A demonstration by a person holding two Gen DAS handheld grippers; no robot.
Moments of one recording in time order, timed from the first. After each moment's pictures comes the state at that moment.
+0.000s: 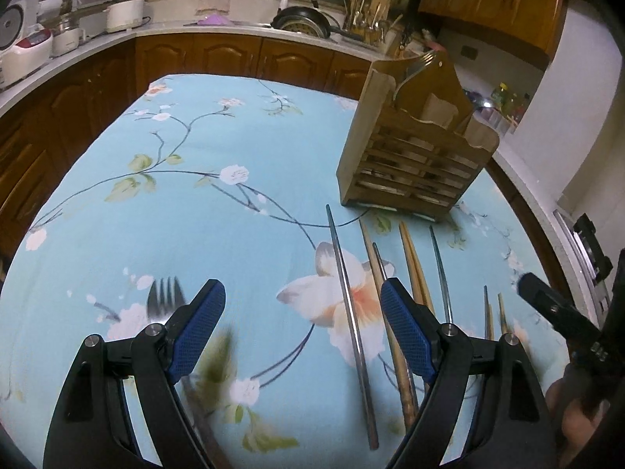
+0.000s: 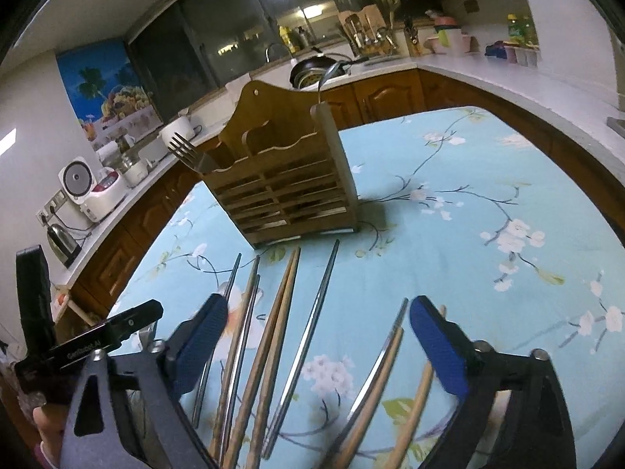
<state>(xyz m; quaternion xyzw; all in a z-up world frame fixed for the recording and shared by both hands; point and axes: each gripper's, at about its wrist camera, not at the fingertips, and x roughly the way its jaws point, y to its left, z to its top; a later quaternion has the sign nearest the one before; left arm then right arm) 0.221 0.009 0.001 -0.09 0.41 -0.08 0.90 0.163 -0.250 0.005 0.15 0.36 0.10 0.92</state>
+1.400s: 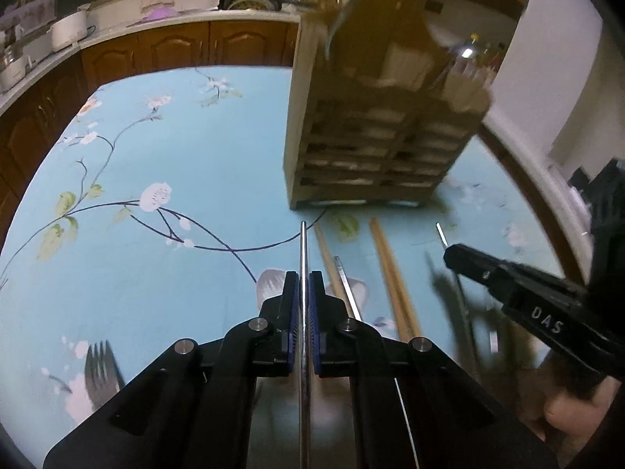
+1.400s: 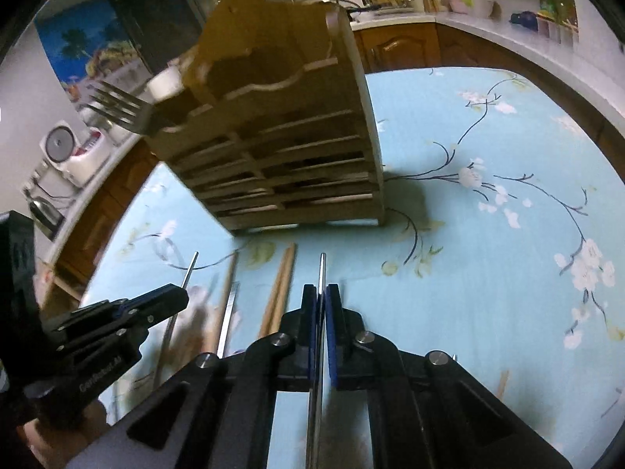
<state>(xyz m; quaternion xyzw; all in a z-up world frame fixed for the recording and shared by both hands) 0.266 -0.038 -0.003 -0.03 0.44 -0.15 0.88 0.231 -0.236 -0.016 0.13 0.44 0.11 0.88</state>
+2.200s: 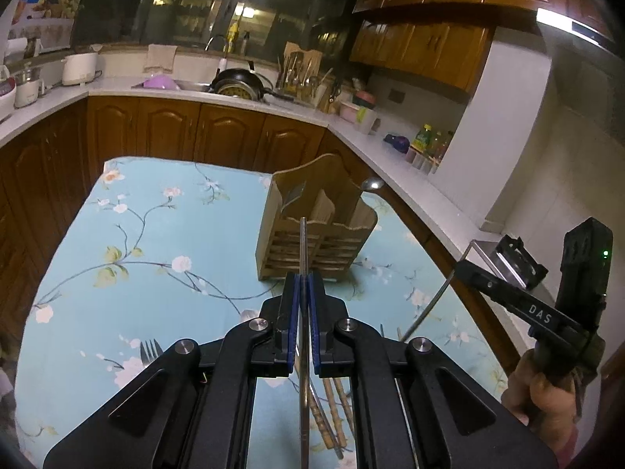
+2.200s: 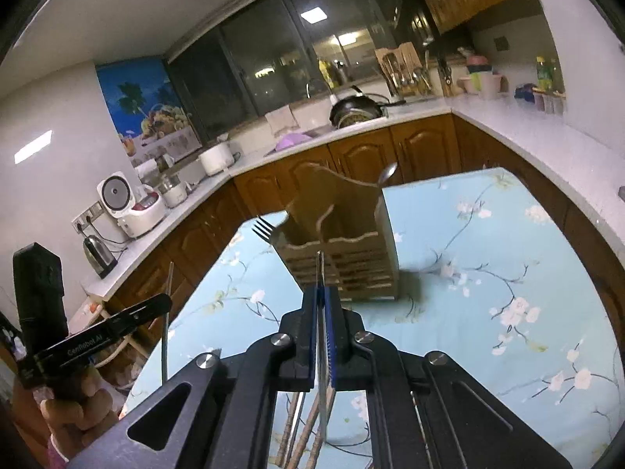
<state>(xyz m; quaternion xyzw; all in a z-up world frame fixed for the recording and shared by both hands) 0.171 0.011 0.120 -0.10 0.30 -0.20 0.93 0.141 -0.248 0.105 0.15 0.29 0.15 0.93</state>
